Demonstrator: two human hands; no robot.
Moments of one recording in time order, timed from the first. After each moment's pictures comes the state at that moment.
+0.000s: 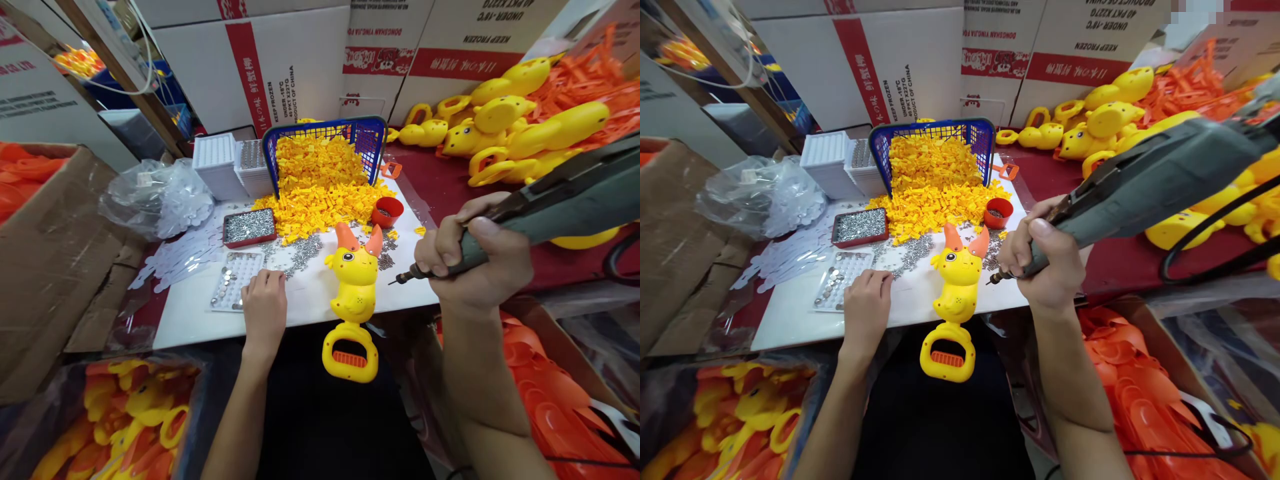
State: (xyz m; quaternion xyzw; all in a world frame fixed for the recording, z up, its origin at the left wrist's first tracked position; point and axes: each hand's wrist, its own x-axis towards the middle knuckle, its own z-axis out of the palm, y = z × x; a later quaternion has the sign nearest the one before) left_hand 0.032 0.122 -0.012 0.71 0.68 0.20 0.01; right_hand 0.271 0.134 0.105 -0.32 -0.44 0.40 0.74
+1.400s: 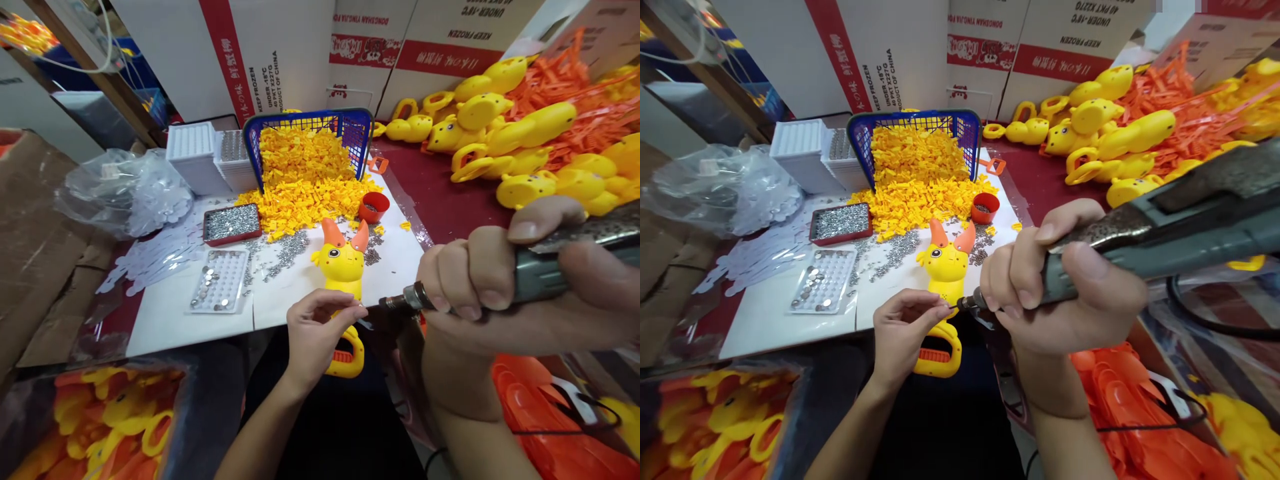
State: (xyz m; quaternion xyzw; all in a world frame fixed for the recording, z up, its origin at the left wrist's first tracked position) left_hand 0.122 0.078 0.035 0.36 0.39 0.59 0.61; right_hand 0.272 0.098 0.129 -0.22 -0.47 0.47 0.71
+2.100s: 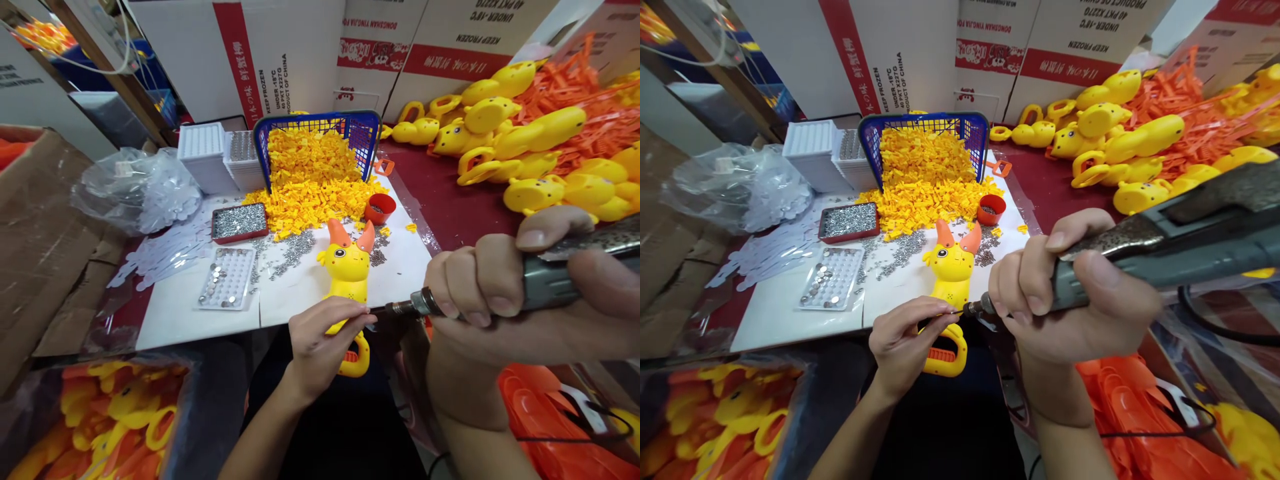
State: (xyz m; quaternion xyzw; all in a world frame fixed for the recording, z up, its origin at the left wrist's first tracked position) left_hand 0.109 0.074 0.026 0.62 0.32 0.64 0.33; right_hand 0.265 0.092 0.132 -0.28 -0.46 0.46 0.71
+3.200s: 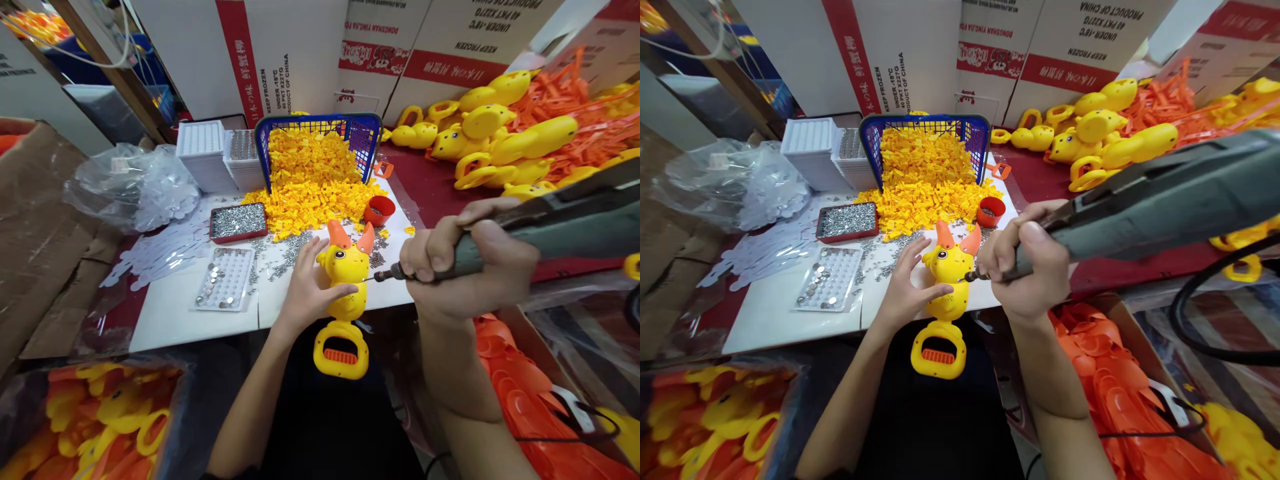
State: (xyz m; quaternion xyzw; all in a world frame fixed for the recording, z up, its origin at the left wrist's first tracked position) left_hand 0.091 0.135 -0.002 0.67 0.47 0.44 0.36; right_hand 0.242 0.125 0.117 -0.33 -0.42 0.36 0.76
